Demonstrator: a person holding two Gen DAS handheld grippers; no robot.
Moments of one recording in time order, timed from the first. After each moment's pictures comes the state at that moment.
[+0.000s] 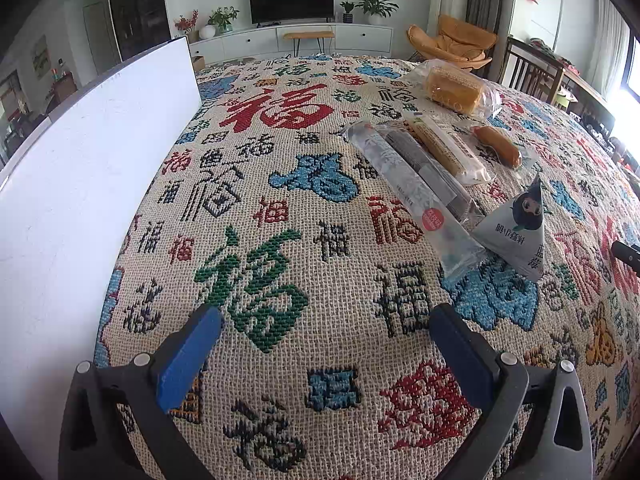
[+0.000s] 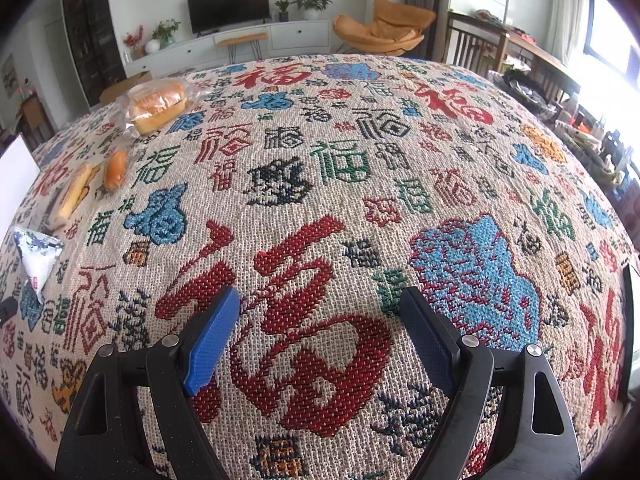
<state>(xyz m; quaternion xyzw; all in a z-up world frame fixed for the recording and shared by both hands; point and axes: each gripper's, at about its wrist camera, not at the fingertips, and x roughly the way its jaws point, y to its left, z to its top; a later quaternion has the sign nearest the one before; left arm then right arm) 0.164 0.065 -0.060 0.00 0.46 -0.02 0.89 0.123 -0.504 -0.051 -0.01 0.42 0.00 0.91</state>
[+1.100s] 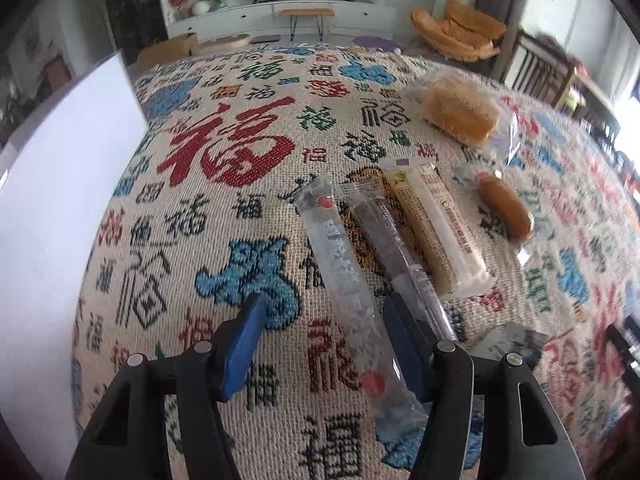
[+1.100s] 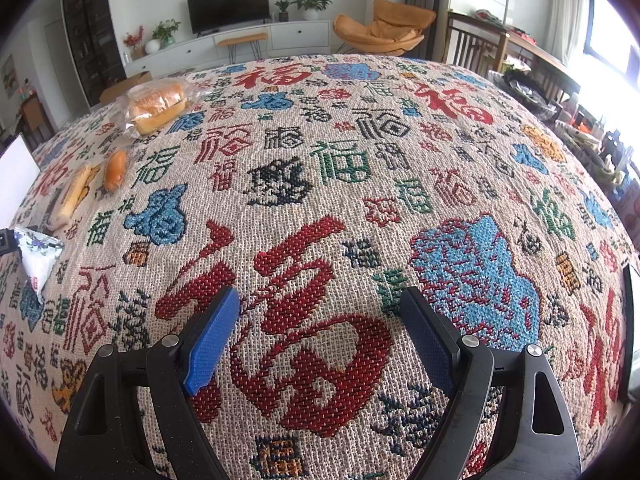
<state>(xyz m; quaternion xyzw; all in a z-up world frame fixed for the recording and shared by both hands) 0.258 0.030 -0.050 0.00 0.51 -0.02 0.86 0.123 -0.505 -0.051 -0.01 0.42 0.00 0.91</state>
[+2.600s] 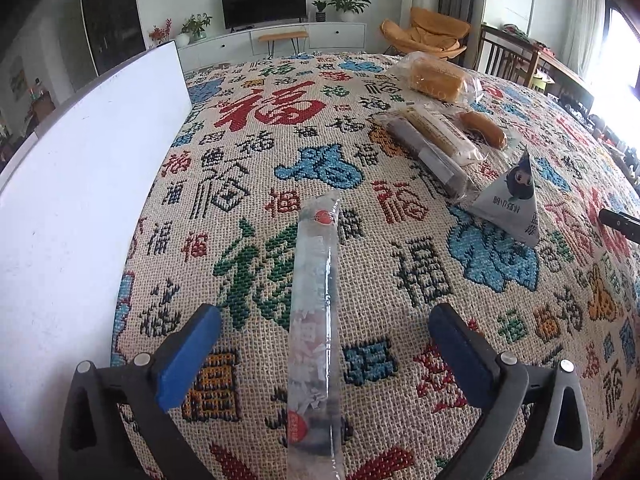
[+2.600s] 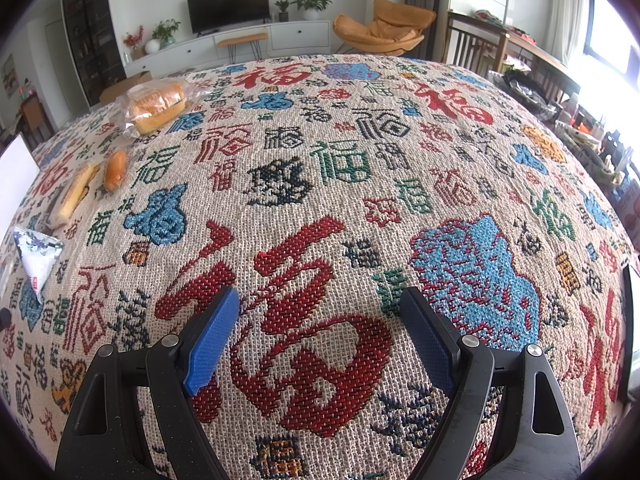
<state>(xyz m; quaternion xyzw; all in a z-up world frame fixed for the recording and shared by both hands) 0.154 0.085 -0.062 0.03 0.46 -0.06 0.89 0.123 -0.504 -0.051 -0.01 0.42 0.00 0.91</state>
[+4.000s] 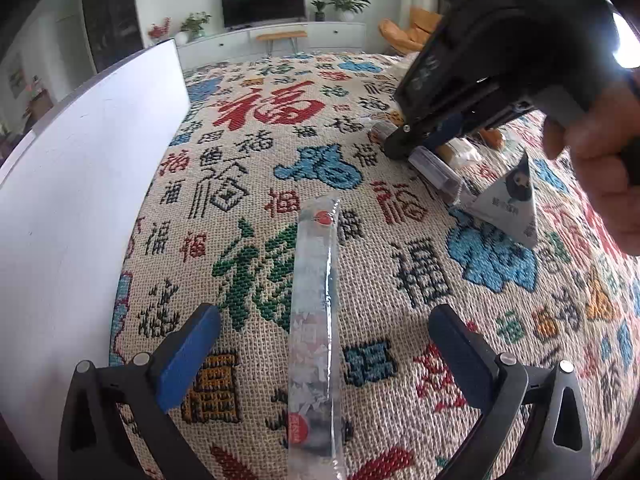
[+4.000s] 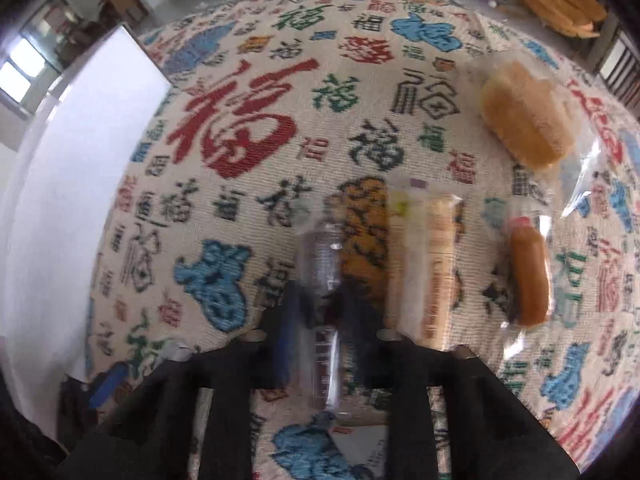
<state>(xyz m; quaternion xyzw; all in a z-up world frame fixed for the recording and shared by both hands) 0.157 0.087 -0.062 0.03 0.47 -0.08 0.88 0.244 -0.208 -0.039 -0.08 0.58 0.20 0.78</state>
